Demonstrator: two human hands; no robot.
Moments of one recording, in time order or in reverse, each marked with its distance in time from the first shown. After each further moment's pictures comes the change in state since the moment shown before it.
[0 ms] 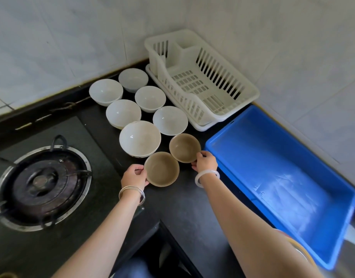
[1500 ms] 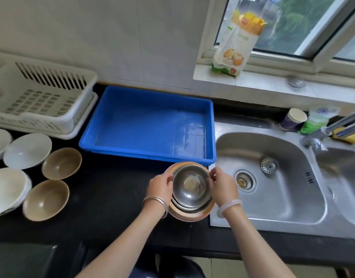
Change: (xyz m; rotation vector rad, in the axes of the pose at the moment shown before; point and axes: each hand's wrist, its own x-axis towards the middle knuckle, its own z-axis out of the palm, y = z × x) left_hand -0.248 -0.048 0.174 0.967 -0.817 0.776; right_hand -0.150 0.192 -0.292 -0.429 0.547 -0.063
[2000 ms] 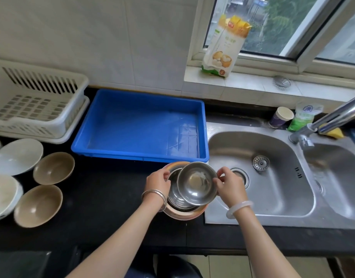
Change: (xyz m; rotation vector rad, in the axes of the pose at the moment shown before) left_hand 0.012 0.007 0.005 -0.041 -0.053 -0.062; right_hand -0.010 0.021 -0.027 0.216 0.022 0.107
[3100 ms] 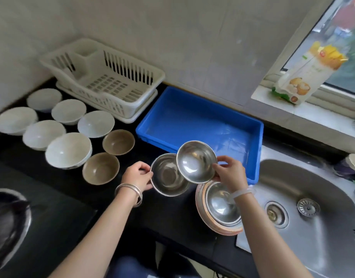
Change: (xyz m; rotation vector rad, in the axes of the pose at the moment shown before) left_hand -0.028 -0.106 -0.117 -0.709 0.324 -0.331; right_hand 0.020 -0.117 0.075 0.336 -0.282 -0.068
